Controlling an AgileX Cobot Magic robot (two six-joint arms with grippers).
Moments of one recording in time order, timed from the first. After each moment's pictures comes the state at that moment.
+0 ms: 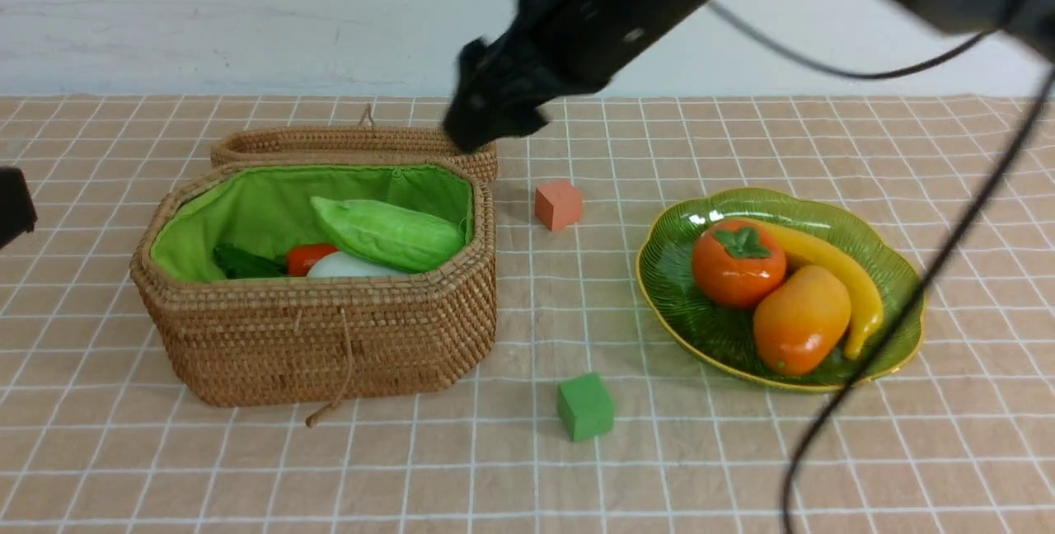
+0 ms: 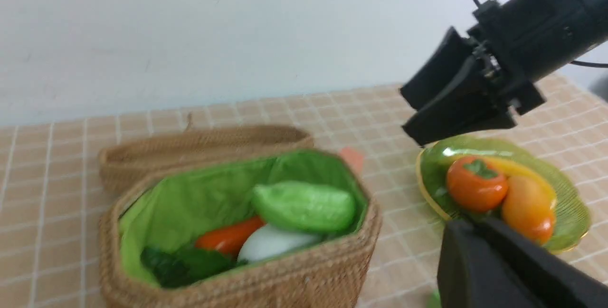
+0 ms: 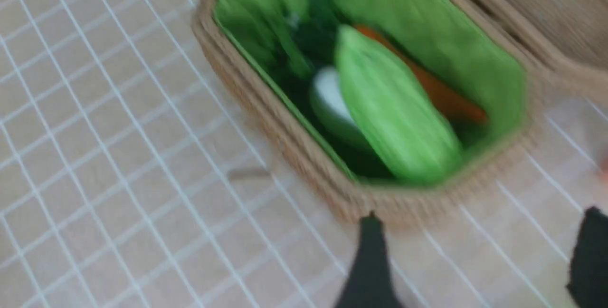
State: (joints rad) right arm 0.53 1.90 -2.14 0.36 1.20 -0.37; left arm -0.80 0.48 -0.74 0.66 0.51 -0.75
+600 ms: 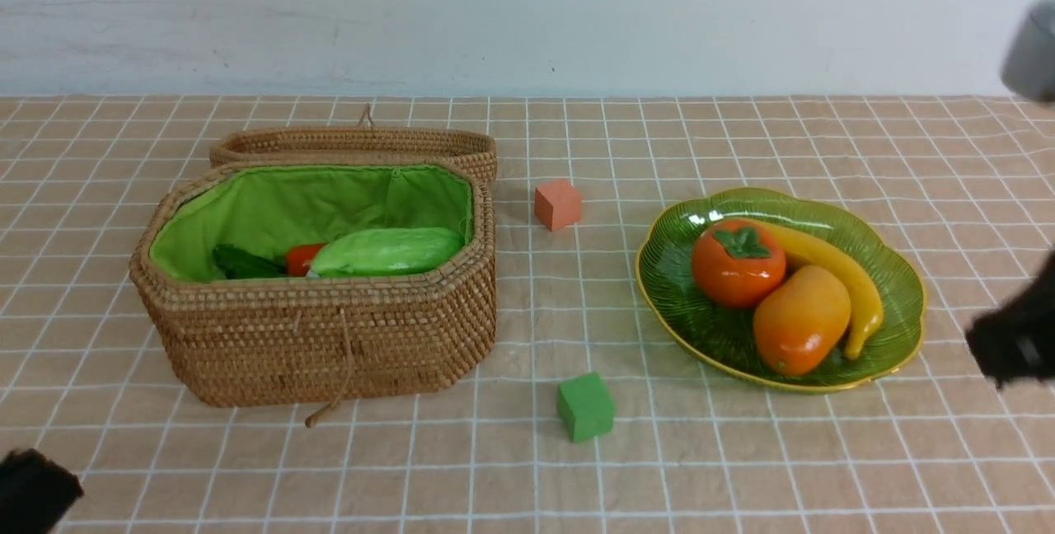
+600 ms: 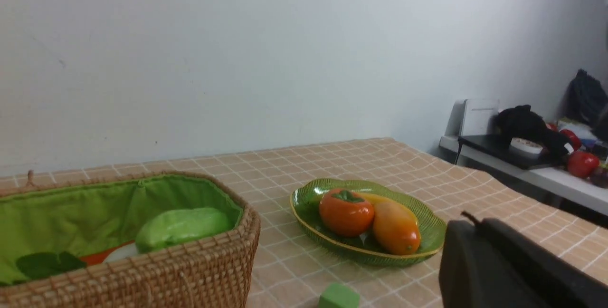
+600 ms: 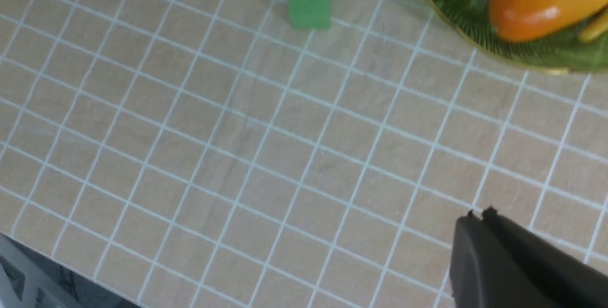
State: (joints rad) right arm 0.46 0.99 -1.15 0.14 1.21 0.07; left arm -0.80 0.03 -0.21 0.60 0.18 -0.75
